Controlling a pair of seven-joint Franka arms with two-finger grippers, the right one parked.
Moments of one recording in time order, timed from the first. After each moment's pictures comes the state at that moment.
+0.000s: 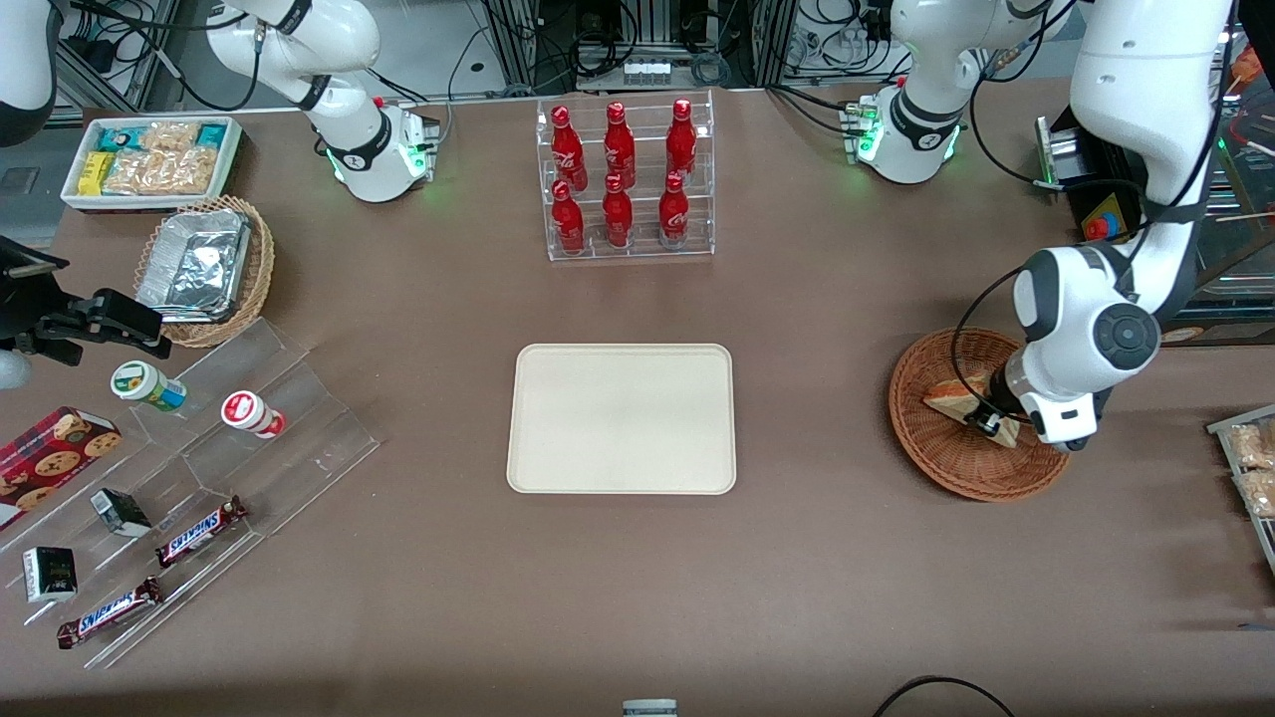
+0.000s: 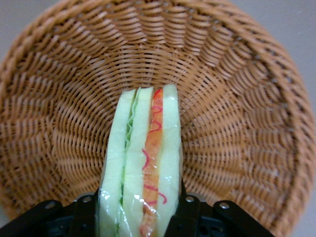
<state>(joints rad) -0.03 0.32 0.04 -2.11 0.00 2.34 -0.97</state>
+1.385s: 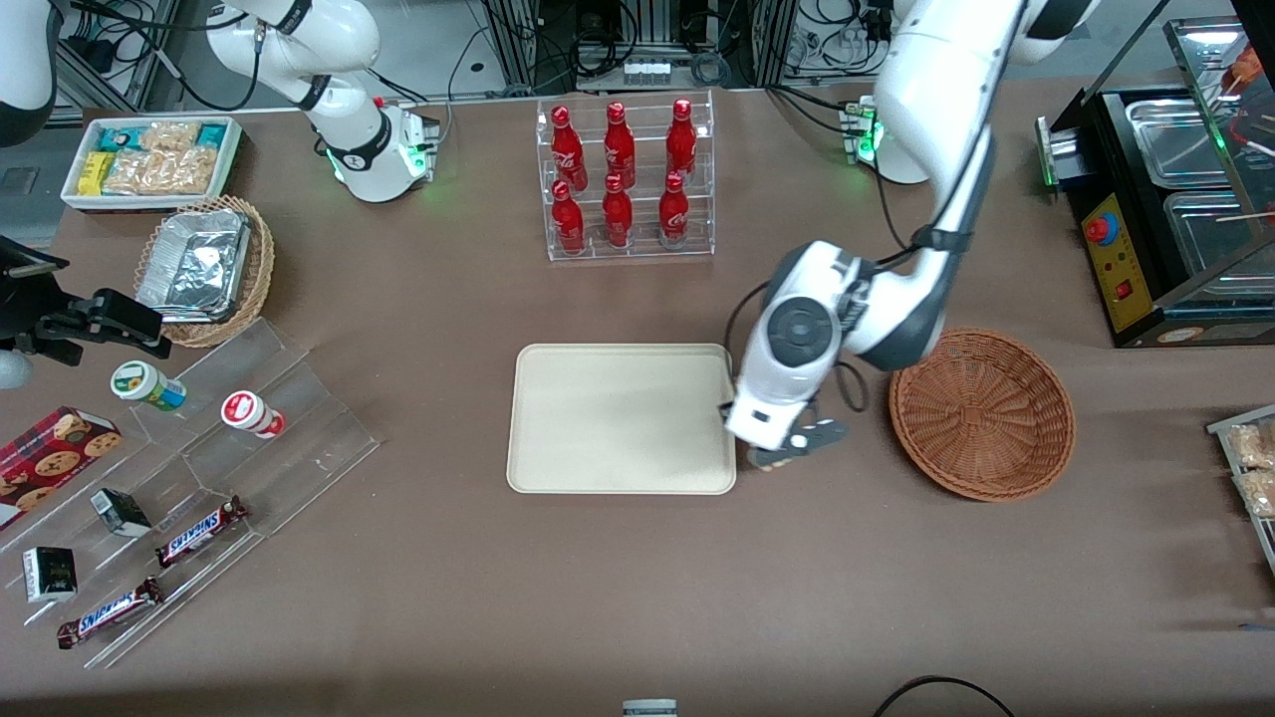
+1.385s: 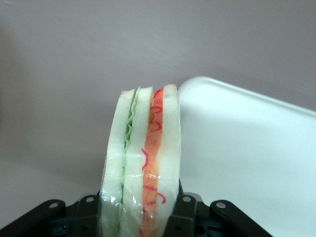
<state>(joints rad) -0.57 0.59 -0.03 -1.59 0.00 2.13 -0.85</state>
